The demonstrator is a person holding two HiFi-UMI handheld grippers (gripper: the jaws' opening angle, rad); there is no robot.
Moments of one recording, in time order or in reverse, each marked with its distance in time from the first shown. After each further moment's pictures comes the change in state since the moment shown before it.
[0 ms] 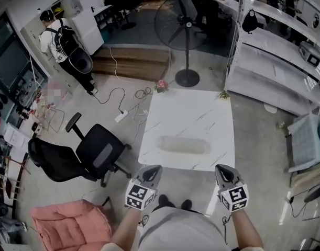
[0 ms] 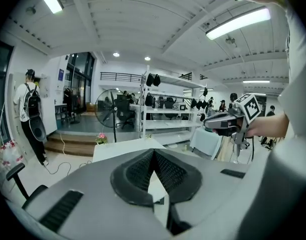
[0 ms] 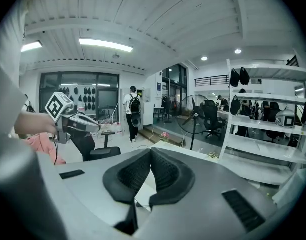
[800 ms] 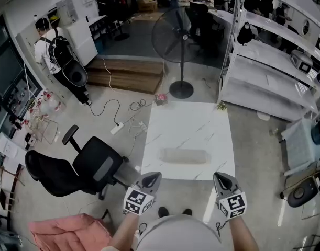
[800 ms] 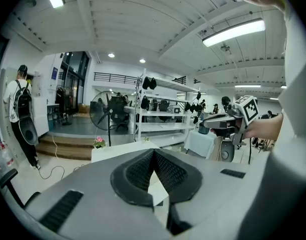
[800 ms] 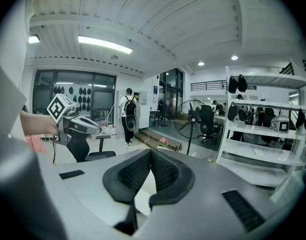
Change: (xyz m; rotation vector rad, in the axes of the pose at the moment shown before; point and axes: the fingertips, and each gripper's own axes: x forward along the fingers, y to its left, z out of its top) left arm -0.023 0.049 0.006 0.011 -0.034 -0.092; right arm 0.021 0.044 0.032 -0.020 -0.037 -0.066
